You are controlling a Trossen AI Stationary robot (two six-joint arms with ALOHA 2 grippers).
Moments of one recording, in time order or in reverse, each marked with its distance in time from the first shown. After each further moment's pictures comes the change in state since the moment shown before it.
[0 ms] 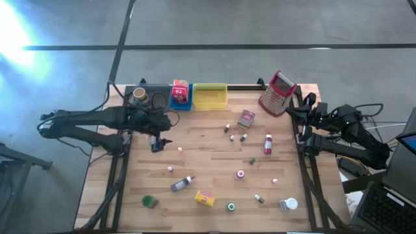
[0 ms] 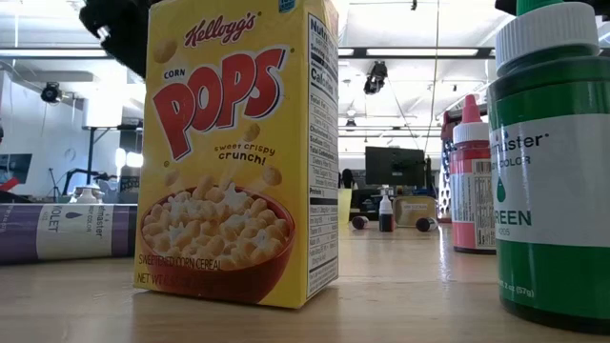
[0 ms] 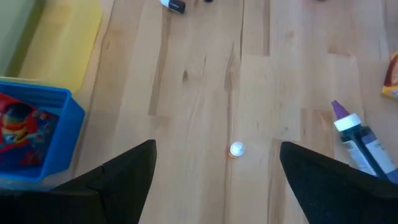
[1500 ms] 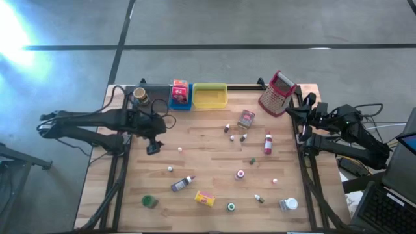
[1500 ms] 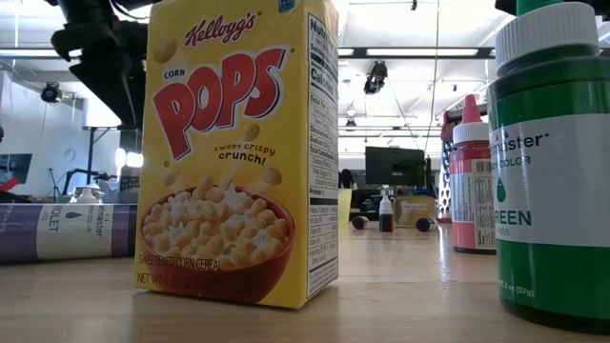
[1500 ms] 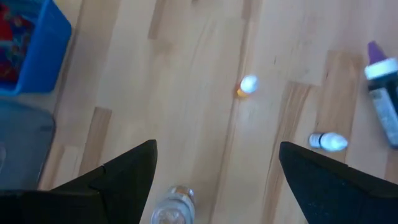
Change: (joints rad) left arm 0.000 -0.026 -0.076 -0.142 -0.017 -0.121; right arm 0.000 0.000 0.000 0.000 0.000 0.000
